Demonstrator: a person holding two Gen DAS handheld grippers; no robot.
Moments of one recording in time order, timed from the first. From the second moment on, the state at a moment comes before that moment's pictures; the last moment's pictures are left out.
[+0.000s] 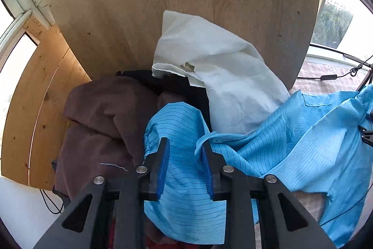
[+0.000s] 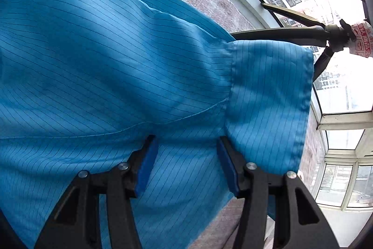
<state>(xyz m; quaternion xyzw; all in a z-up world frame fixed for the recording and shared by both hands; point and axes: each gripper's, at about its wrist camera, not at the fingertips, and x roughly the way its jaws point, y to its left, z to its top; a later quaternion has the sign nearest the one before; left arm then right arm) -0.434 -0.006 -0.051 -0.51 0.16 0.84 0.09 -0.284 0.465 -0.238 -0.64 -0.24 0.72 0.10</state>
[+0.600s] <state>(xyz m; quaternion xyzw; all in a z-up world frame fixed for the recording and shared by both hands) -0.430 -0.074 -0.054 -0.56 0.00 0.81 0.17 -0.281 0.448 -0.235 -0.64 -0.26 0.72 0.11</state>
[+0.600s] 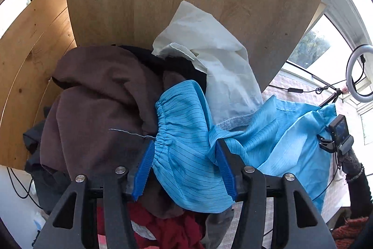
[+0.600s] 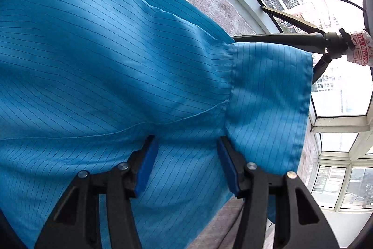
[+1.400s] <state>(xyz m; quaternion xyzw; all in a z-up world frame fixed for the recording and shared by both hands) -0.322 -0.039 0.007 -0.50 0.07 0.85 0.15 -0.268 0.430 -0.227 -0.62 -0.28 0.72 0.11</state>
